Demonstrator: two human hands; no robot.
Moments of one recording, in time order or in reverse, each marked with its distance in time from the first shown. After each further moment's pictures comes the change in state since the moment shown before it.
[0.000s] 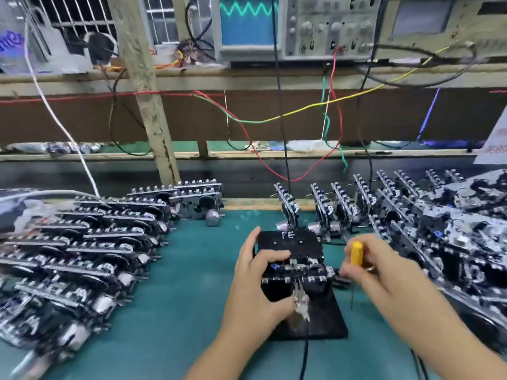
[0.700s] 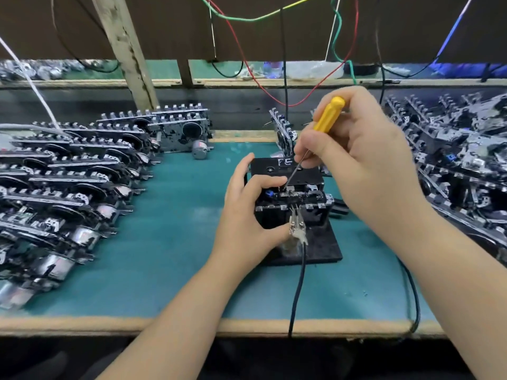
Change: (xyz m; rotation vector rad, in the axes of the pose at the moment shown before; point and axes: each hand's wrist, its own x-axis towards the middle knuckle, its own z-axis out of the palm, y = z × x) left_hand -0.004 -0.005 -0.001 0.020 -0.021 0.007; right_hand 0.041 -0.046 0.022 0.534 0.123 -0.330
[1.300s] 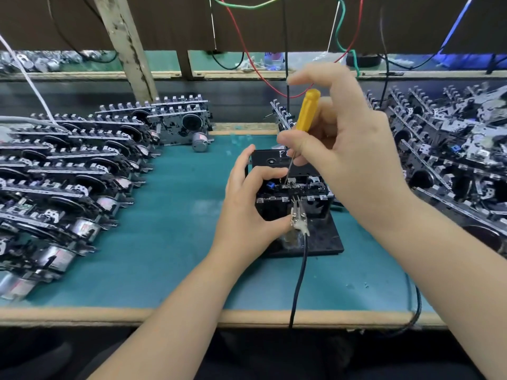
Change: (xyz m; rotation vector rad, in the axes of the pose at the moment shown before) left_hand 0.000 -0.002 0.002 -0.011 0.022 0.022; right_hand 0.002 0.001 0.012 -0.206 -0.009 -0.104
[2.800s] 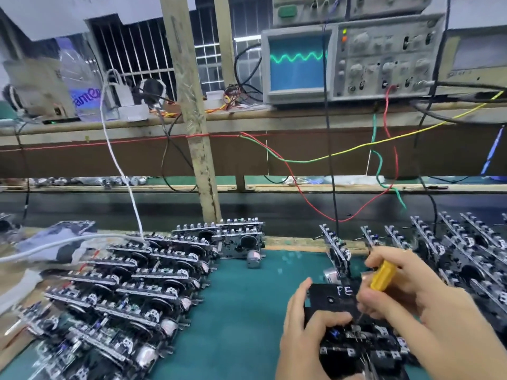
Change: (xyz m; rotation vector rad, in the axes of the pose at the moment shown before) left_hand 0.002 -0.006 -0.004 0.008 0.018 0.048; right_hand 0.005 -0.026 -0.011 0.257 -0.008 0.313
